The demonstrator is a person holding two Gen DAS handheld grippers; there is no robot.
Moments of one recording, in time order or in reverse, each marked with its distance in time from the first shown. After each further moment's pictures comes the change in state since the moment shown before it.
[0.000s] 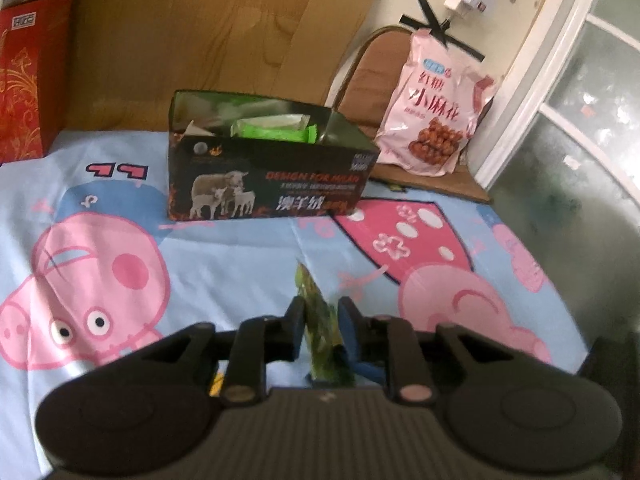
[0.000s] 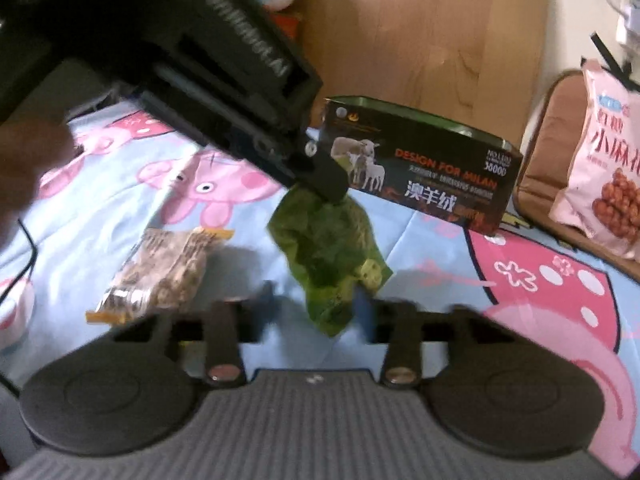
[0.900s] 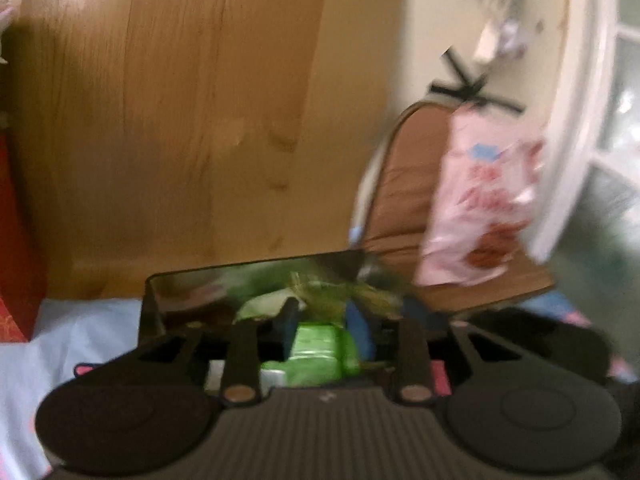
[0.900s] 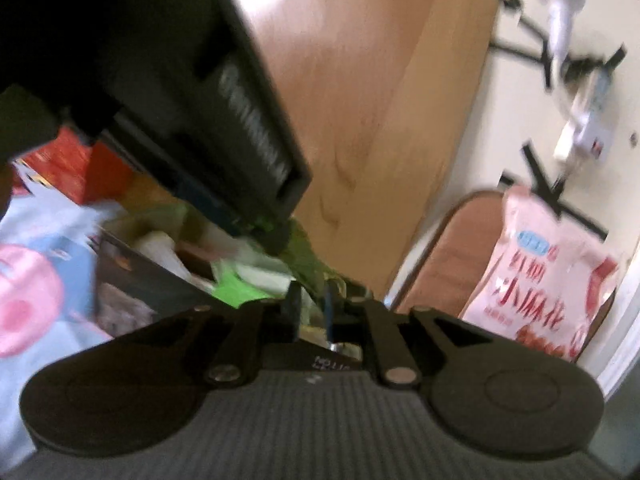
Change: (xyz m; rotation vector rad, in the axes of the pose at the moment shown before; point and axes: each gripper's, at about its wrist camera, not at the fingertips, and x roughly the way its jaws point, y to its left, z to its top) left arm 0.081 -0.007 0.129 0.151 -0.191 0.151; right arm 0.083 -0.082 0.092 -0.125 -0.168 -0.414
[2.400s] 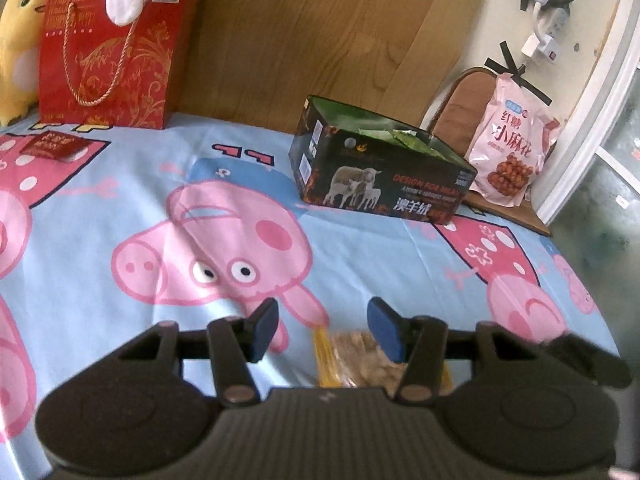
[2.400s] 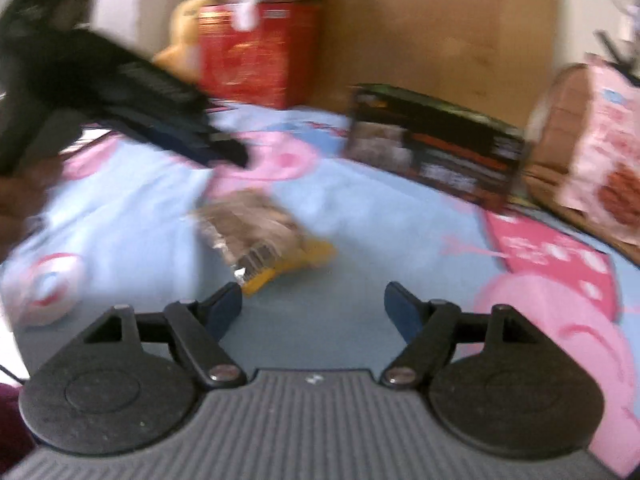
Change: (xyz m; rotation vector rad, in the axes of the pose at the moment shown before) left arm -0.154 0.068 -0.159 -0.270 0.100 0.014; right arm -0.167 0.045 -0.078 0.098 0.213 0.350
